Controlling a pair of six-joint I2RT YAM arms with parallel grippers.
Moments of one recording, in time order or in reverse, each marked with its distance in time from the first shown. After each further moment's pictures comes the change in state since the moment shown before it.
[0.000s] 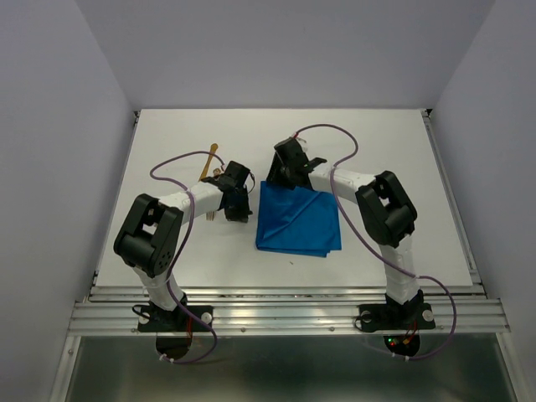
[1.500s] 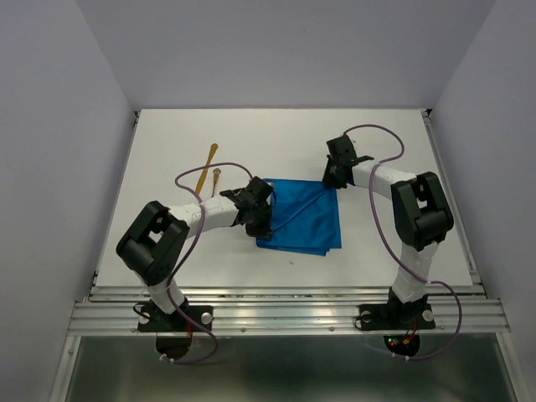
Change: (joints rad) left arm -0.222 -0.036 -0.041 0.026 0.121 -0.047; right arm -0.290 -0.182 -0.265 -0.069 0.014 -0.269
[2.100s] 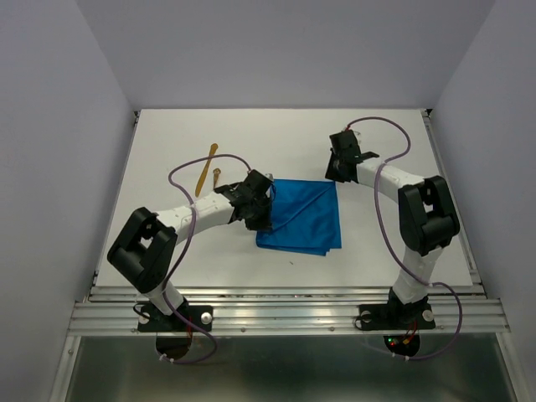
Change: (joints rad) left arm 0.000 -0.072 0.051 -0.053 -0.024 -0.006; right arm -0.005 -0.061 0.024 -0.020 0.055 -0.029
